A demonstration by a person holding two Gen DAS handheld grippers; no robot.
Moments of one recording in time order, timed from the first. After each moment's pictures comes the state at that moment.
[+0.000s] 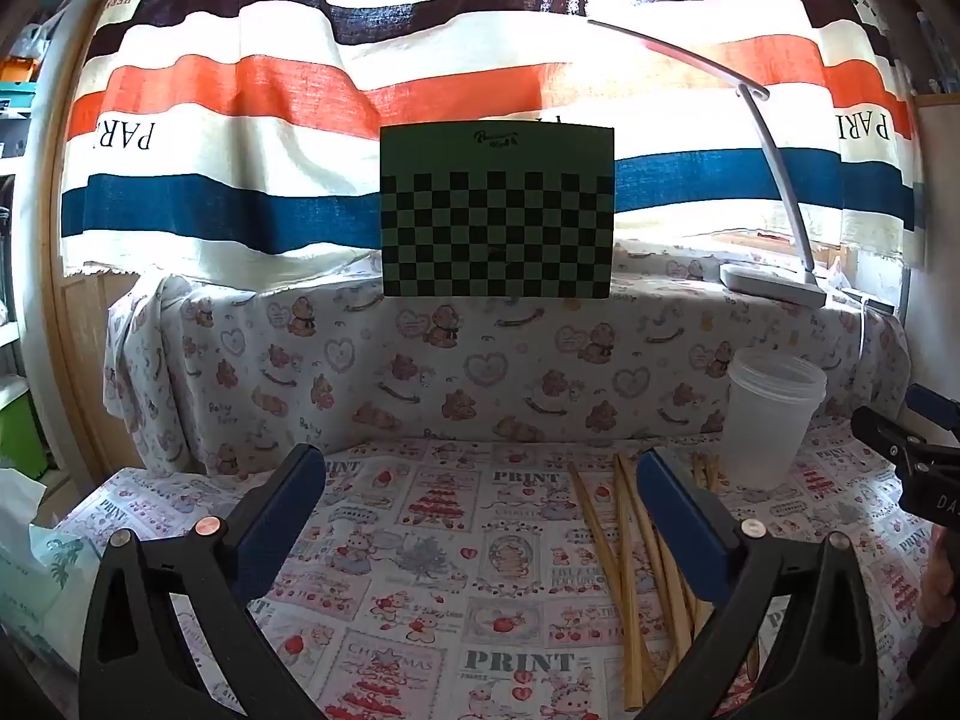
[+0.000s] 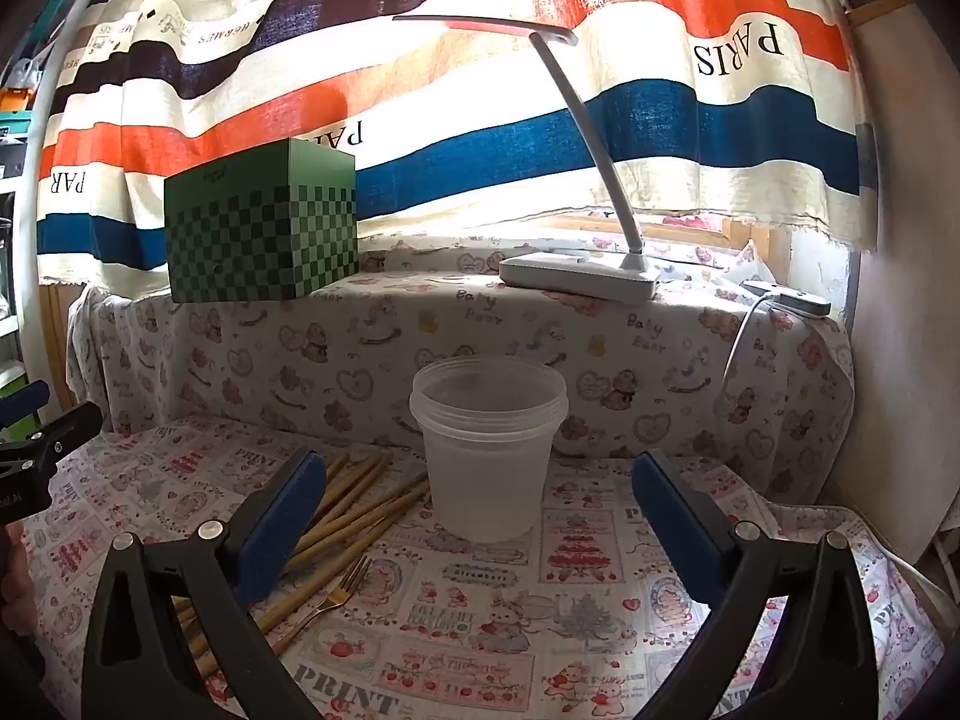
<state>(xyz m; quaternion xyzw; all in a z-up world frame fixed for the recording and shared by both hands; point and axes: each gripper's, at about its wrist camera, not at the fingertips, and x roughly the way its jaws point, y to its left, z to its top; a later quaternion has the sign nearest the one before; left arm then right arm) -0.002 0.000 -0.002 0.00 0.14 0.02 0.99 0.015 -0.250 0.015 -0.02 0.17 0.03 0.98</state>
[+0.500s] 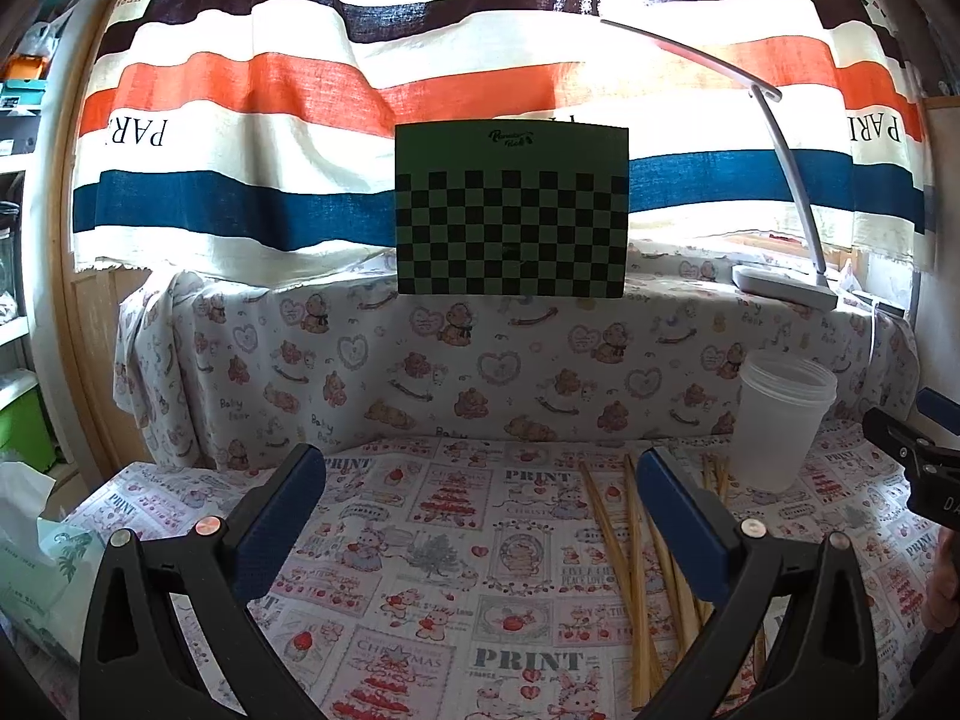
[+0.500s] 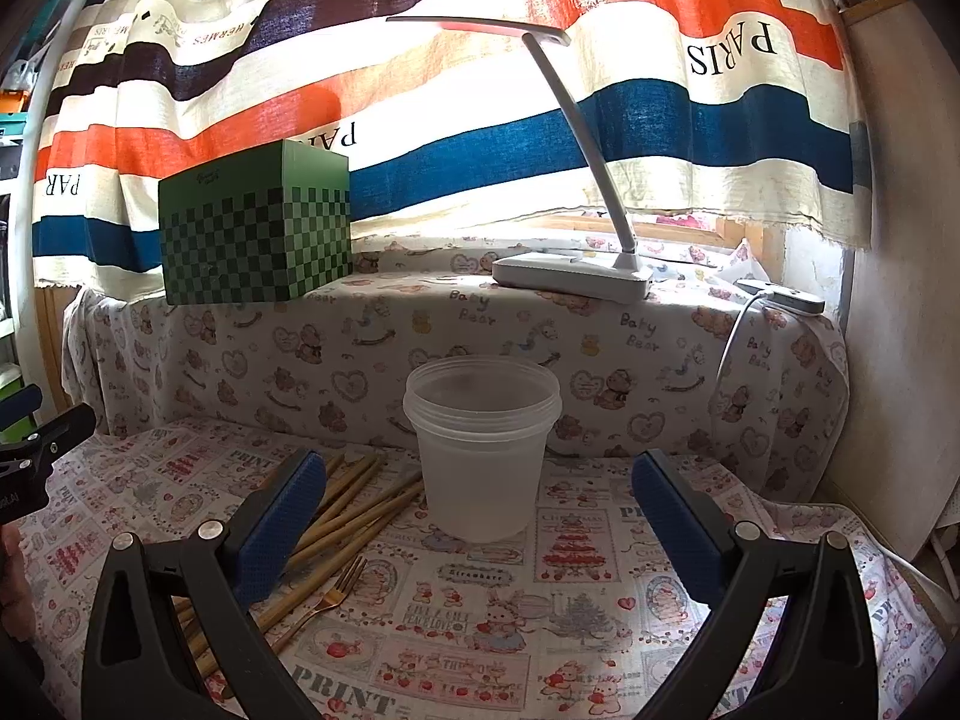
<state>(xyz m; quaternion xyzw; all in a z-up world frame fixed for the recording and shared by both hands) -0.001 0.003 -0.001 -0.01 0.15 0.03 0.99 0.014 -0.250 0.016 -0.02 0.17 0.02 0.98</state>
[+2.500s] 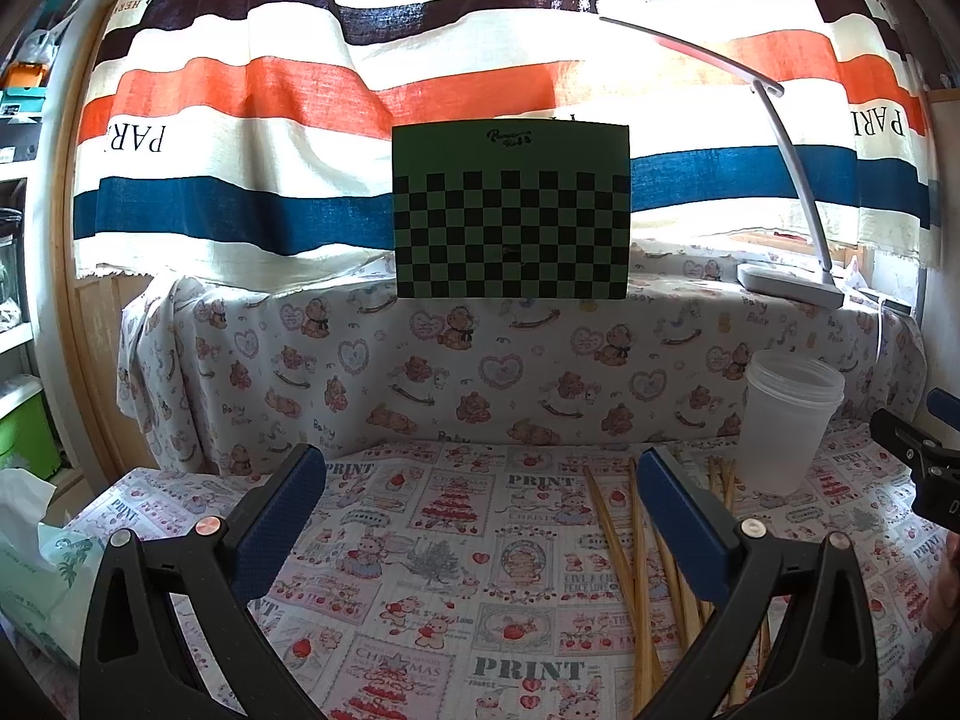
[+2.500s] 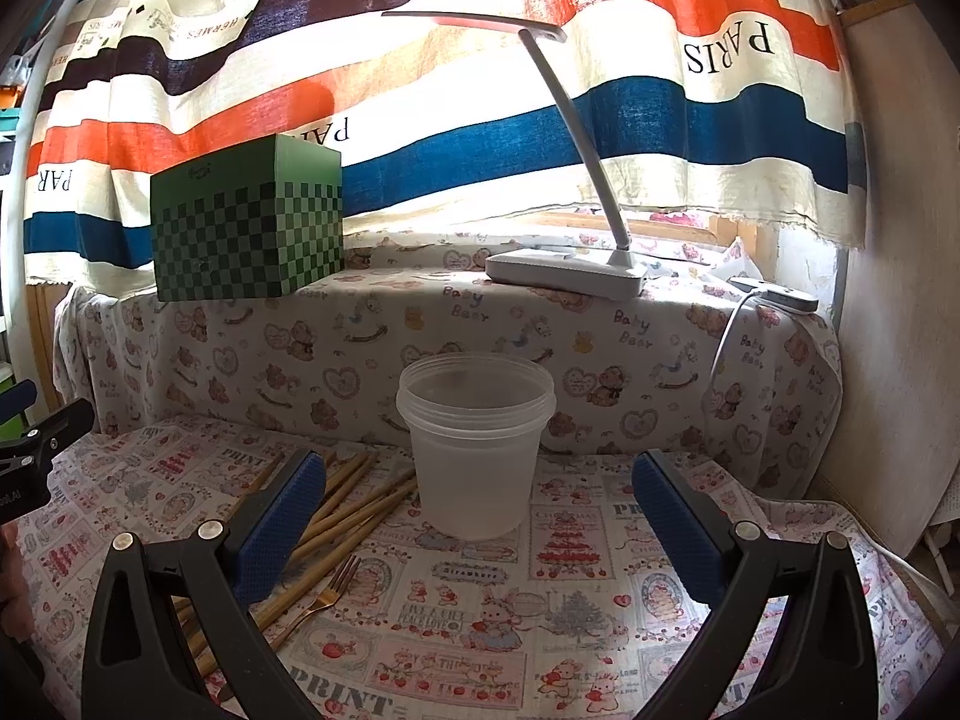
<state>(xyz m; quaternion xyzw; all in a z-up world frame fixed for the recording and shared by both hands) 0.003 0.001 -0.001 -0.01 0.15 0.04 0.99 0.015 -0.249 0.016 -0.02 0.17 0.00 0.98</state>
